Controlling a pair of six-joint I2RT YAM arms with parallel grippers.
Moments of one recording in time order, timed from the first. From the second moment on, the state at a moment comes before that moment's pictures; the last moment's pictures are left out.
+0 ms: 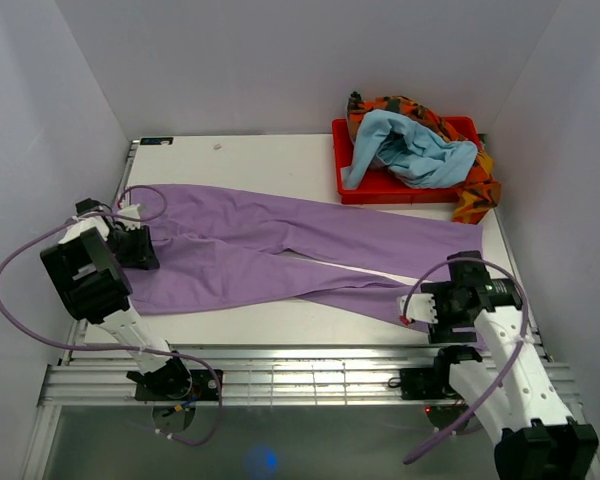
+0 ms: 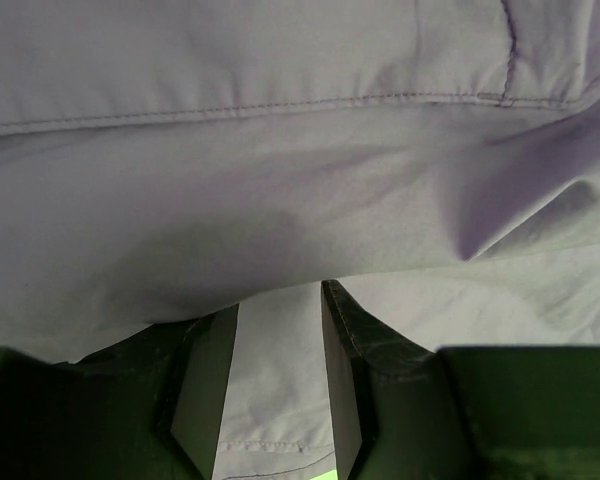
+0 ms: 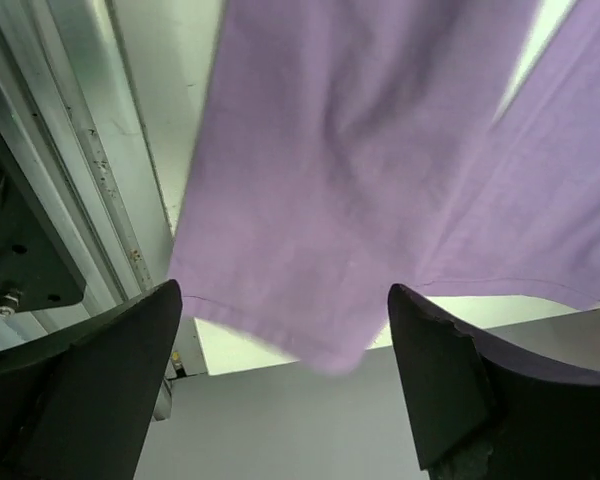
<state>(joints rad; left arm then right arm) 0.53 1.83 1.19 -0.75 0.43 0.48 0.11 0.75 0.59 -1.18 -0.04 -1.58</state>
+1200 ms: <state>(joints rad) 0.53 1.83 1.25 -0.76 0.44 0.50 -0.45 1.71 1.09 -1.13 -0.15 -1.47</state>
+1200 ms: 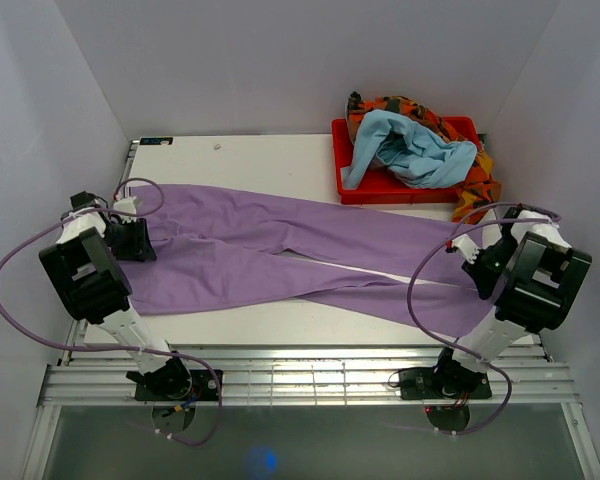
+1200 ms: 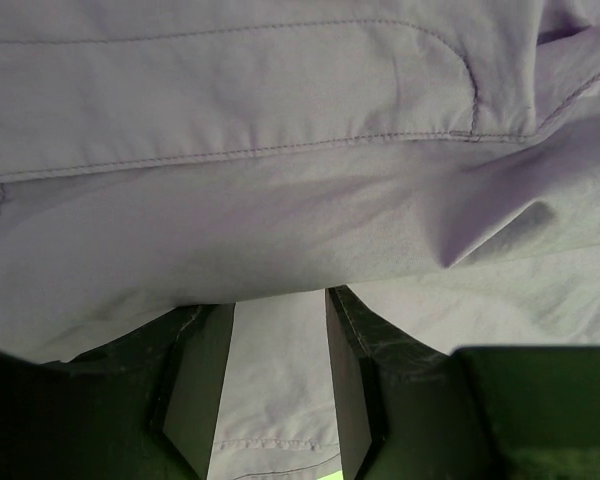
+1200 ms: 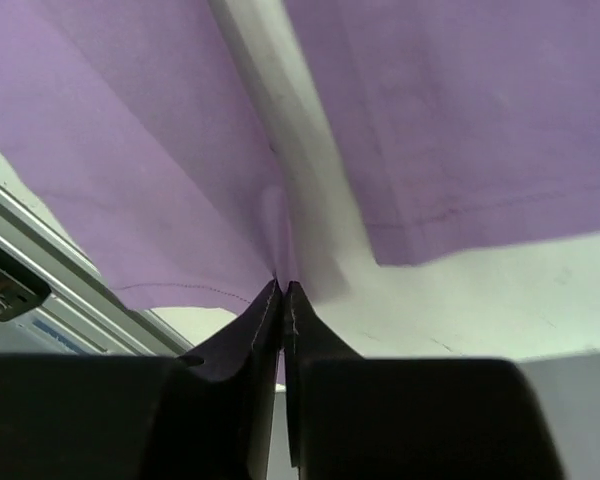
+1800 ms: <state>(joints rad) 0.53 1.83 1.29 -0.75 0.43 0.48 -0.59 0.95 0.81 -0.94 -0.37 -1.84</state>
